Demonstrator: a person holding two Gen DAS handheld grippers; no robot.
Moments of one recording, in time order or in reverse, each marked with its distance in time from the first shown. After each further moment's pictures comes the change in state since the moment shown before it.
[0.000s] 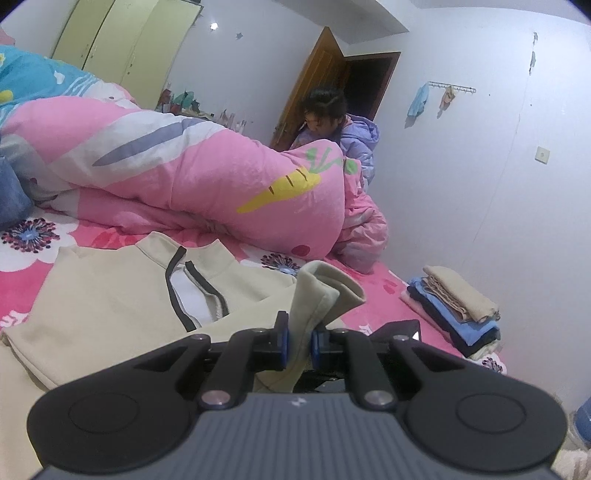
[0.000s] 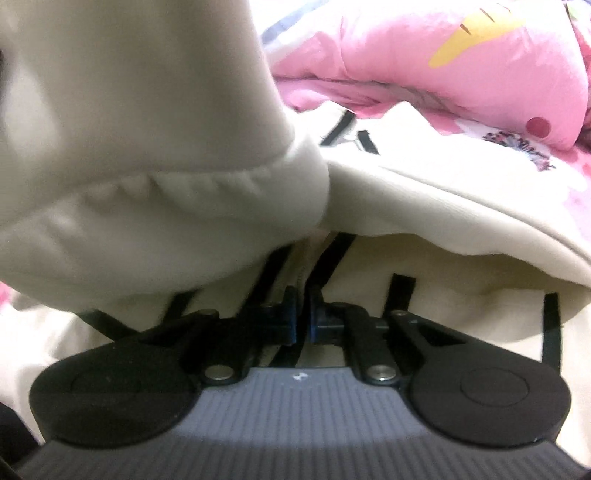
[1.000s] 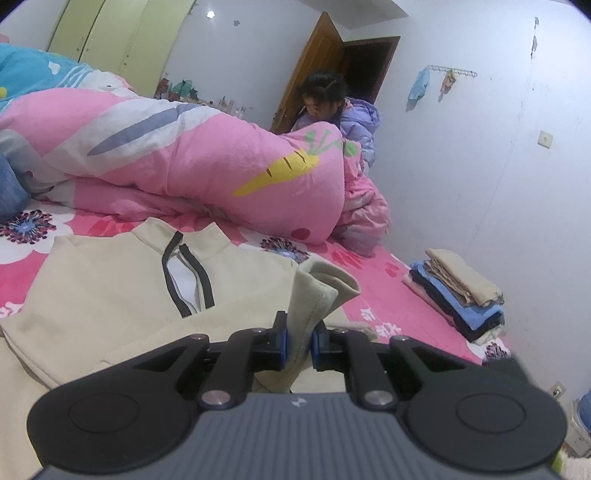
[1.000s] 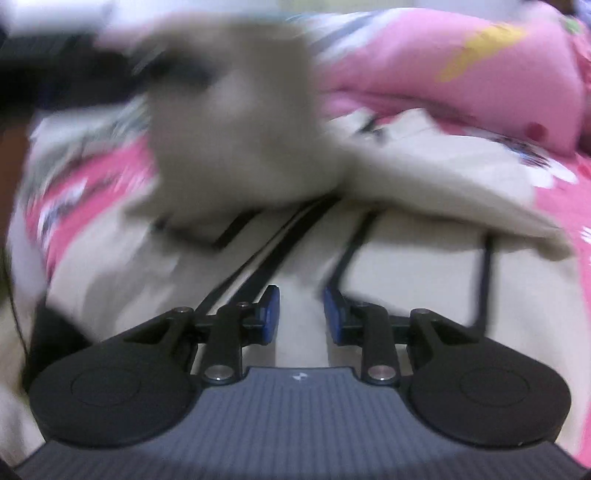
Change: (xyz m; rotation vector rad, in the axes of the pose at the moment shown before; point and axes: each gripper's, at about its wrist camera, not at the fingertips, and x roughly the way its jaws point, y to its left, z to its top) left arm 0.010 -0.010 -0.009 0.027 0.059 0.017; right arm -0.100 -0.003 -0.076 -0.158 -0.042 0.105
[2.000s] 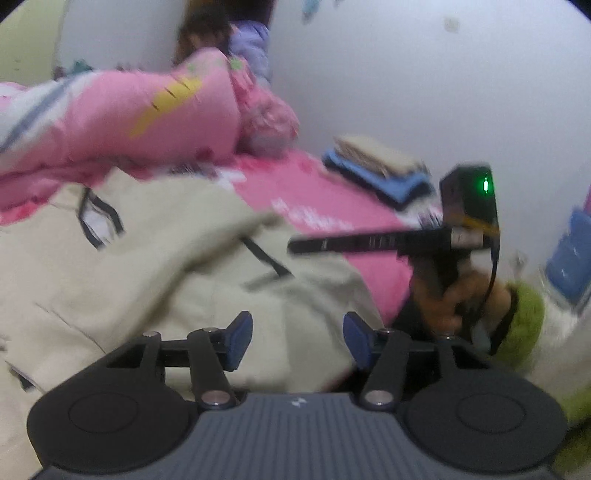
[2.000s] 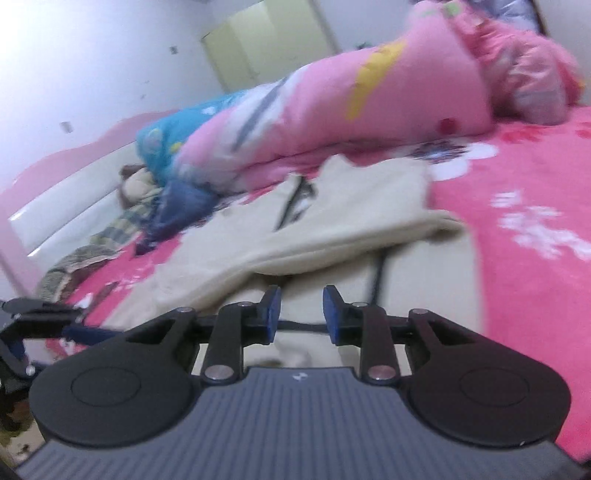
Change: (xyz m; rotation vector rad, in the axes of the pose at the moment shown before) left arm -0.023 -0.060 -0.064 0.276 0.210 -0.159; right arm -0.051 -0.063 -0.014 0.400 -0.199 0.029
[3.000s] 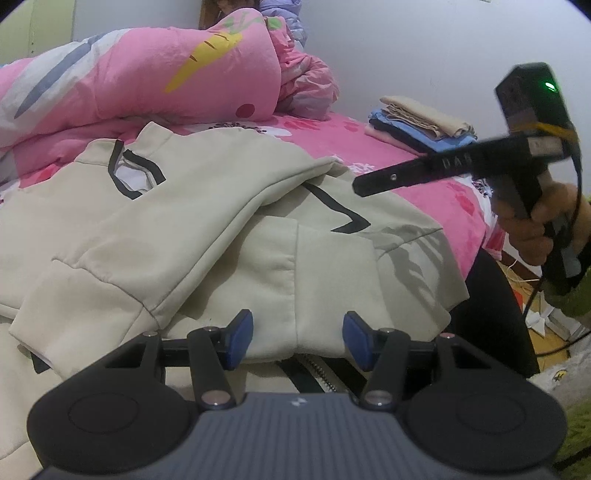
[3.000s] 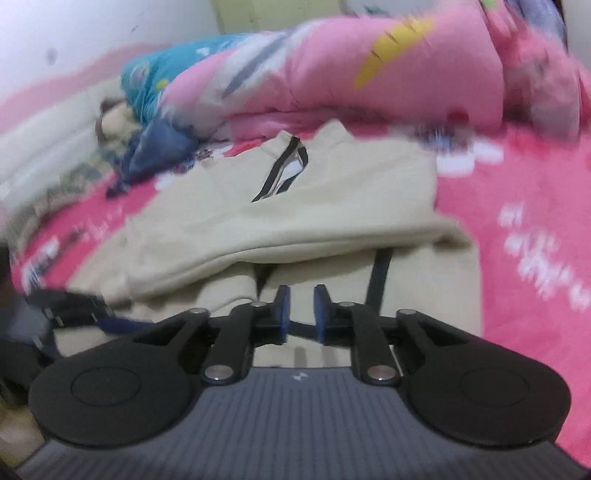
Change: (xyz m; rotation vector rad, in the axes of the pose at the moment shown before) left arm 0.038 0.046 -0.031 0.016 0.123 0.076; right arm 0.021 0.023 0.024 -0.058 0.182 -0.119
